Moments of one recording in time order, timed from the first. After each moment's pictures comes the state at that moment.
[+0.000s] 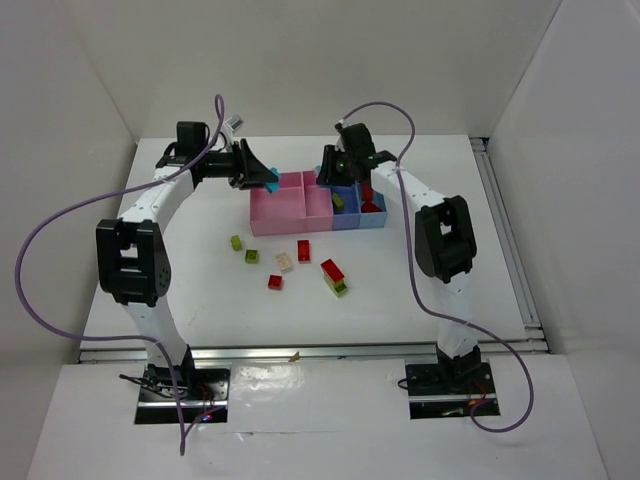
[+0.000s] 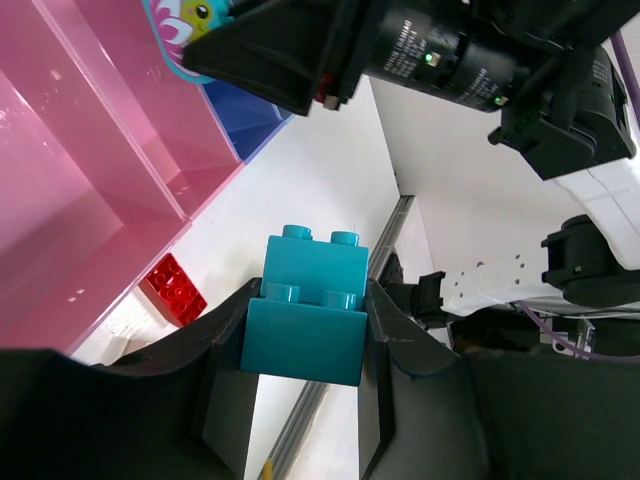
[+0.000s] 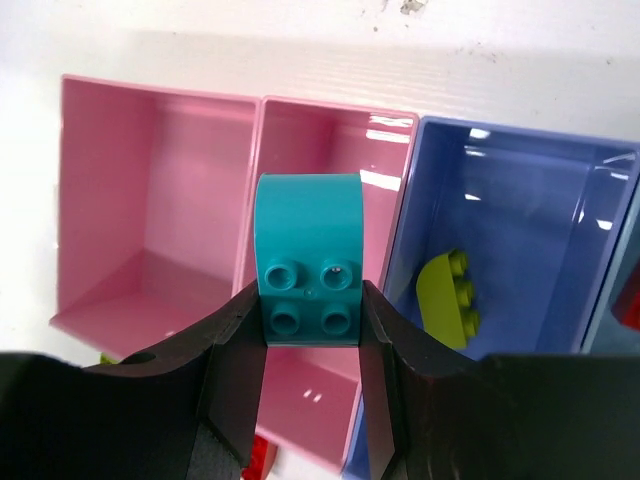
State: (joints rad) left arm -0.04 1.87 1.56 -0.36 1.08 -0.49; right arm 0.42 2.16 1.83 -0.36 -0.17 0.41
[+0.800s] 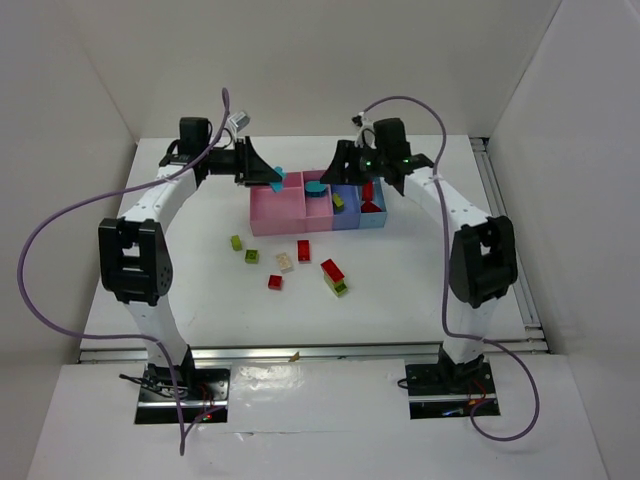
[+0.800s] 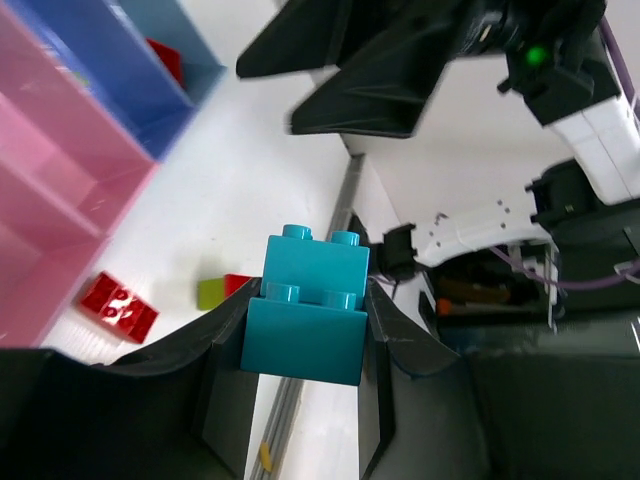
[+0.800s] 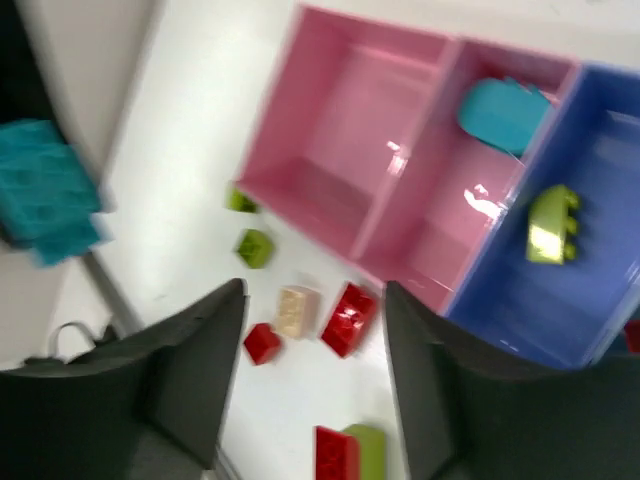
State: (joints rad) left arm -0.05 1.88 1.58 -0.31 1.25 -0.47; right arm 0.36 1.88 1.59 -0.30 -0.53 0.38
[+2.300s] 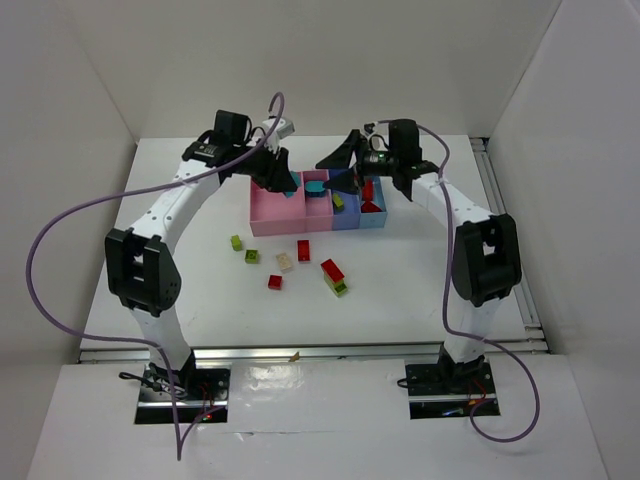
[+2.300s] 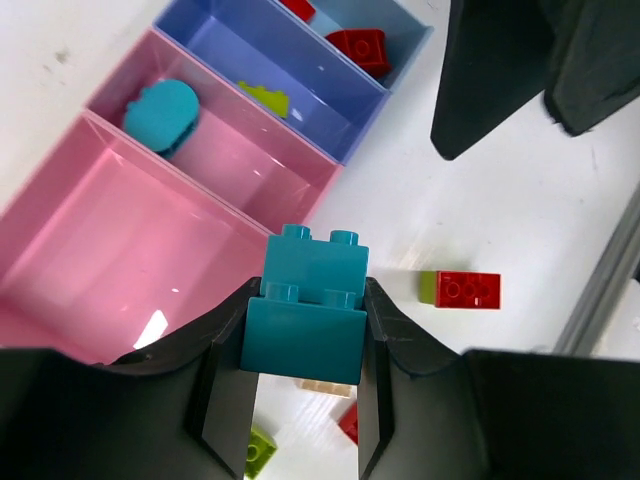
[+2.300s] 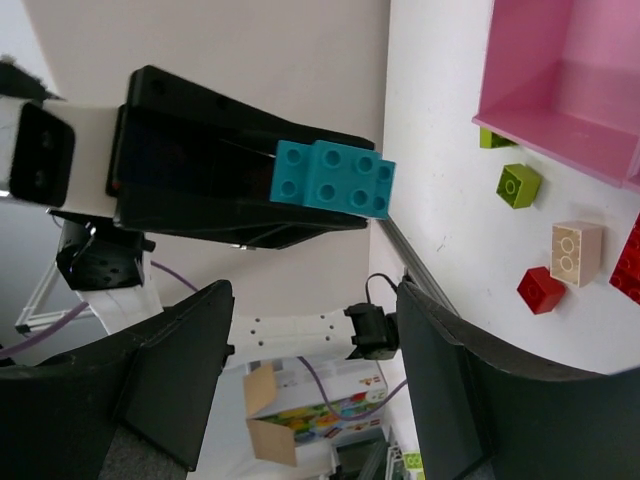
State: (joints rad) left arm -0.27 1.83 1.73 -0.65 0.66 0.19; right arm 0.28 1.85 1.47 0.01 -0.97 1.17
